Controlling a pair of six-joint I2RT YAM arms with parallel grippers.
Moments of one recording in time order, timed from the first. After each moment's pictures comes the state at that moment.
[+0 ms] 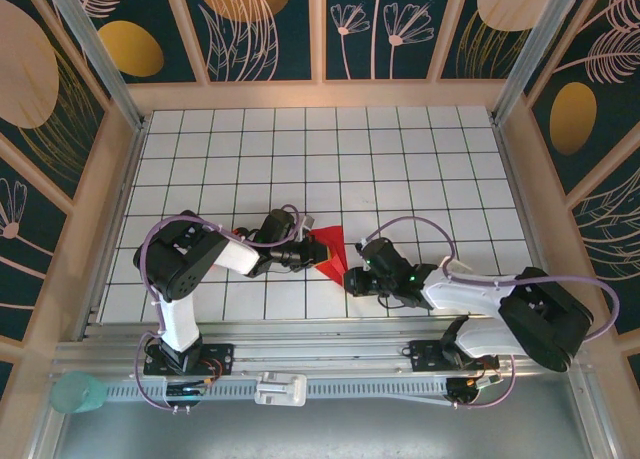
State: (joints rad) left arm -0.68 1.88 0.65 0.54 0.62 -1.01; right arm 0.88 1.27 0.39 0.01 -0.15 0.74
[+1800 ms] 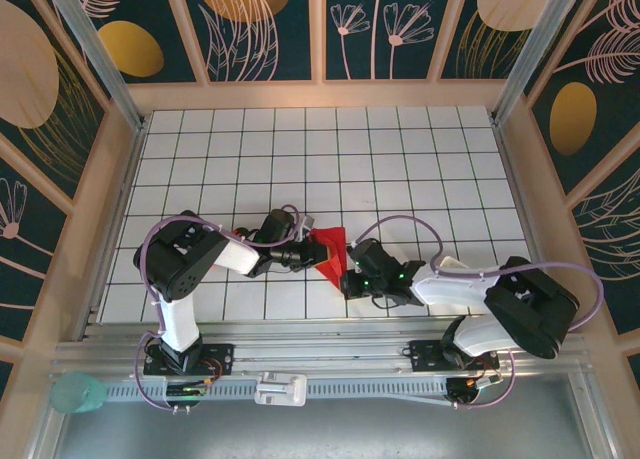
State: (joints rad) left arm -0.68 1.88 0.65 0.54 0.62 -1.01; right arm 0.94 1.36 0.46 -0.03 -0.12 0.72
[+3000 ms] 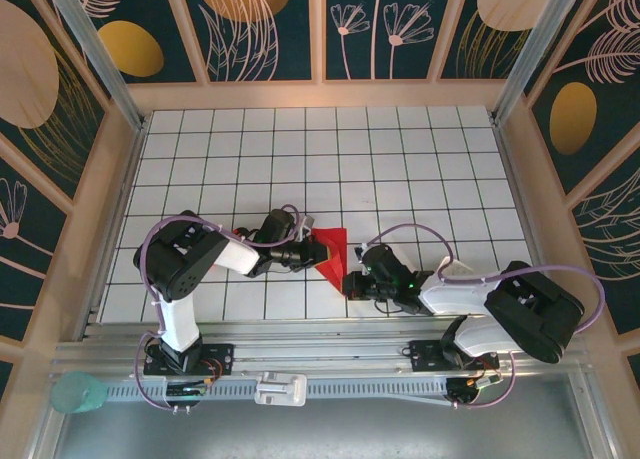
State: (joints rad) left arm -0.68 1.88 0.65 0.54 0.62 -1.01; right arm 0.90 1.33 0.31 0.21 -0.19 0.84
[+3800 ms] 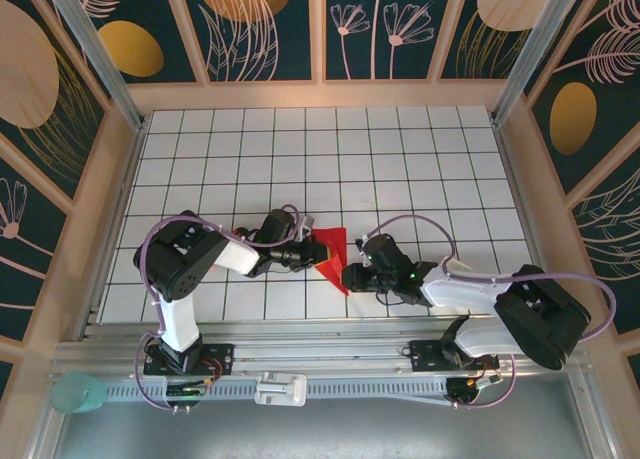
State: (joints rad) left arm -0.68 1.88 0.65 0.54 0.62 -1.01; right arm 0.84 1.30 0.40 0.07 -0.21 0.78
